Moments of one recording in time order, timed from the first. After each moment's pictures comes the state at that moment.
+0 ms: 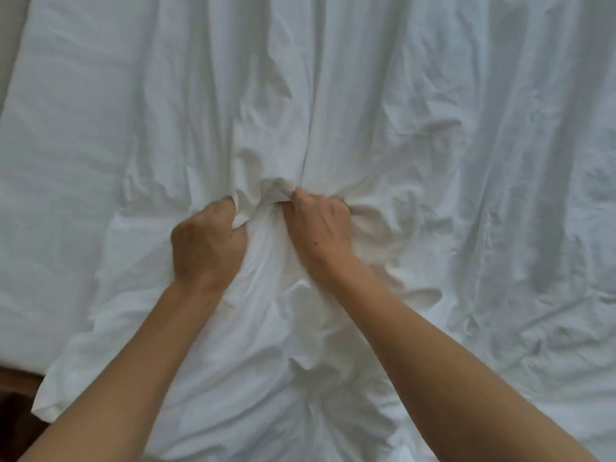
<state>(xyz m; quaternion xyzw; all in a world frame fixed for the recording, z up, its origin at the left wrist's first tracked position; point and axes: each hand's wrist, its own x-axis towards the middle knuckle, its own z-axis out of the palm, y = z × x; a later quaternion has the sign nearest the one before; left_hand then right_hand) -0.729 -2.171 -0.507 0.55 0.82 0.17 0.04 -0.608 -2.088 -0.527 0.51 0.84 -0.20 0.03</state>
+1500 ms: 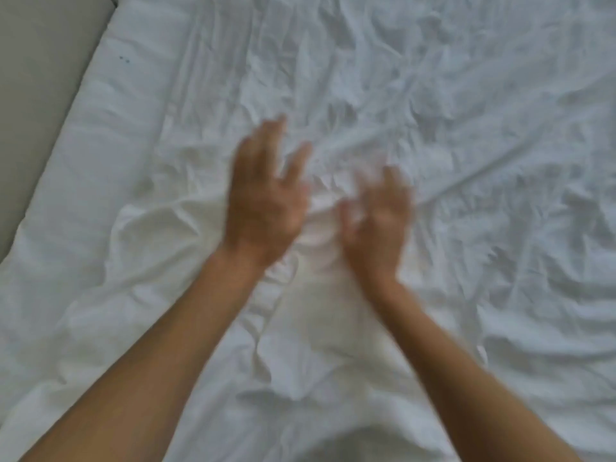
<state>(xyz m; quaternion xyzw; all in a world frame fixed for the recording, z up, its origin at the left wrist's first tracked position) -0.775 -2.030 -0.514 0.66 0.72 0.22 -0.08 -0.619 -1.988 -0.546 0.53 0.80 -0.13 -0.24</state>
